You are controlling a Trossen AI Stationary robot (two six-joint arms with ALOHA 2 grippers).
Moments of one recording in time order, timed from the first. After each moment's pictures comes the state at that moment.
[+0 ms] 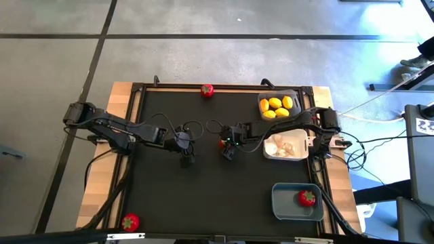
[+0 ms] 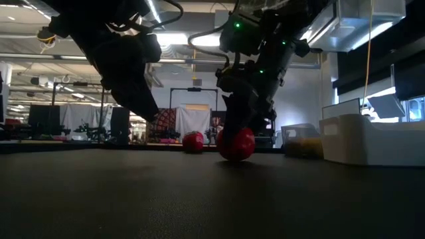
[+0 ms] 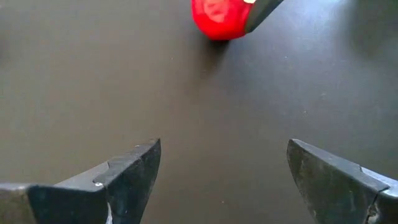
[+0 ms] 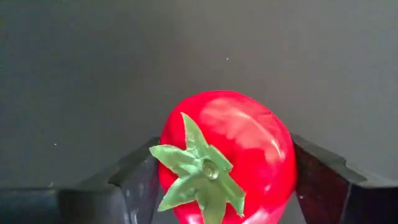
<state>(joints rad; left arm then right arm) -0.09 1.37 0.67 -0.19 -0.23 -0.41 -0.03 1.88 1.19 -0.37 0.09 0.44</state>
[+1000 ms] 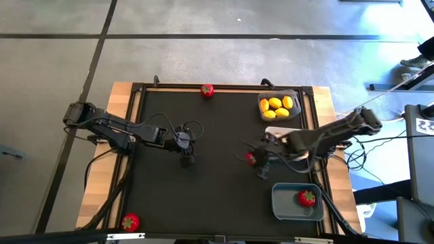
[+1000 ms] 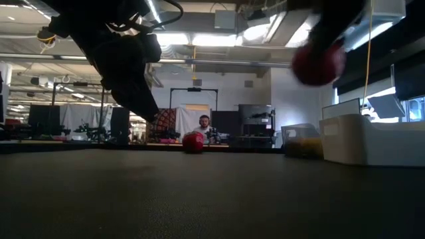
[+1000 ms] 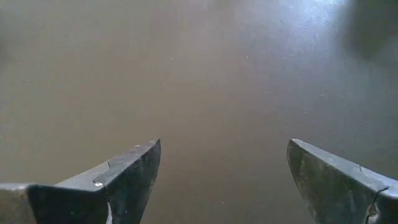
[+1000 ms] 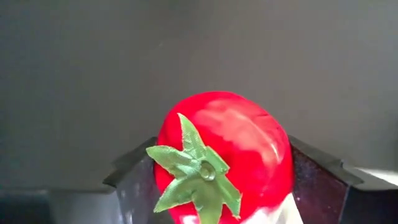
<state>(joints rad) -0.09 1.37 0.67 -0.19 -0.23 -0.41 0.31 1.45 1.19 -0.87 0.20 0.57</state>
